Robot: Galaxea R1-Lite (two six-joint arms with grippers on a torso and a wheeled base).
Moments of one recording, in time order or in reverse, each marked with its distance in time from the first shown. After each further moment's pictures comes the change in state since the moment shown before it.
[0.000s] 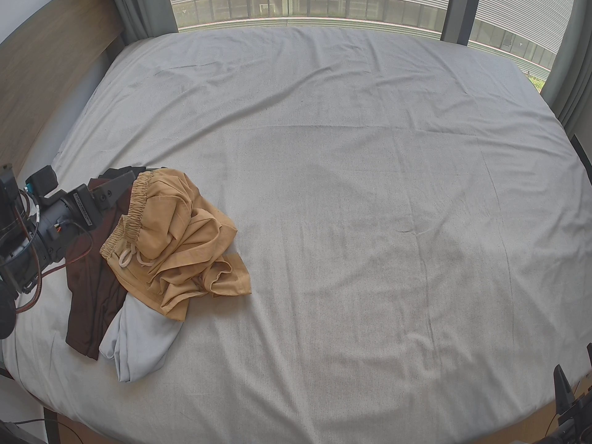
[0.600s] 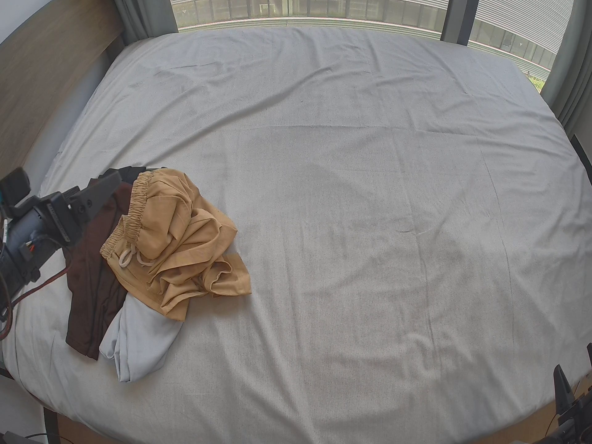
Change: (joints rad) left arm -0.136 -0.245 0.045 0.153 0.128 0.072; right arm 0.000 0.000 0.000 0.000 0.000 -0.002
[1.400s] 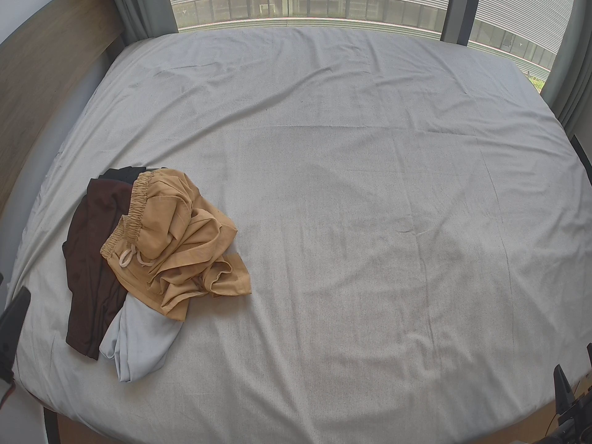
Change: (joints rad) left arm 0.003 -0.714 0.235 0.378 0.057 0.100; right arm -0.001 0.000 0.000 0.001 -0.002 0.002
